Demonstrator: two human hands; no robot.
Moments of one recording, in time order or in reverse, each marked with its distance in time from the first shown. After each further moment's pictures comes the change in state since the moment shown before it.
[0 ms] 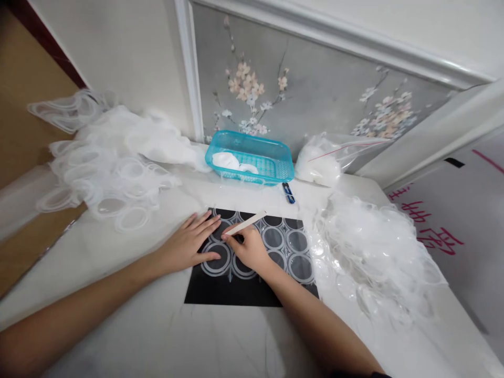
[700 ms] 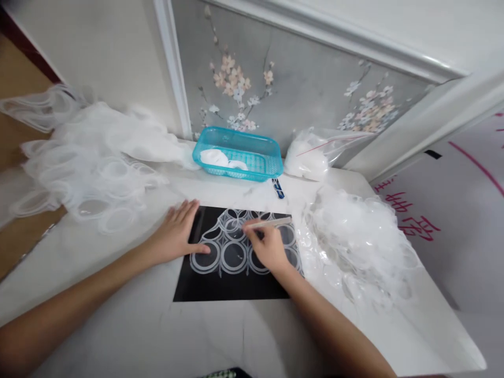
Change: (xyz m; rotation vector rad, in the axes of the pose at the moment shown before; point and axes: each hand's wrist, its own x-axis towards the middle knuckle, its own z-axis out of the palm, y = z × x) left_hand 0.013 -0.001 -0.012 -0.083 0.007 -0.228; right_hand -0.020 0.004 -0.061 -0.202 0.188 0.070
